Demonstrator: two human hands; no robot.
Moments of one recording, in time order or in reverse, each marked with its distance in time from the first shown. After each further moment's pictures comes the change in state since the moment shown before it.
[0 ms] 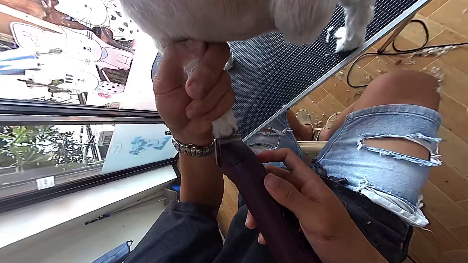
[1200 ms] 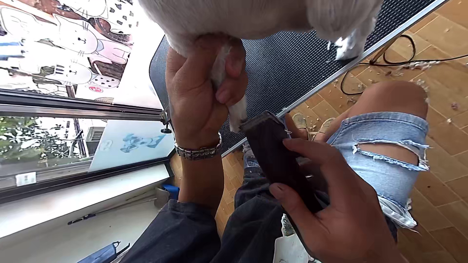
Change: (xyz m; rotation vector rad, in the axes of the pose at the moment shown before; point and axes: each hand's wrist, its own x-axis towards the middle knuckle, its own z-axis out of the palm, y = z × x) left_hand 0.007 -0.009 0.007 0.507 0.268 0.246; right_hand 0.000 0.002 -0.019 -1.181 0.271 -0.694
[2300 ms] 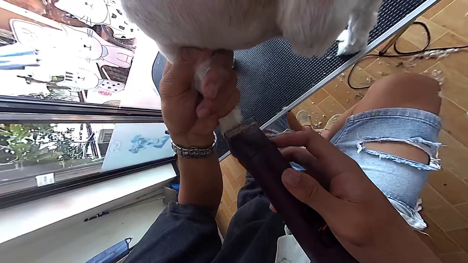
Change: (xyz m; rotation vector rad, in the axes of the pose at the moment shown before) left_hand -0.003 0.004 -0.009 -0.285 -0.185 -0.183; right_hand 0.022 -0.001 -0.021 0.786 -0.320 0.447
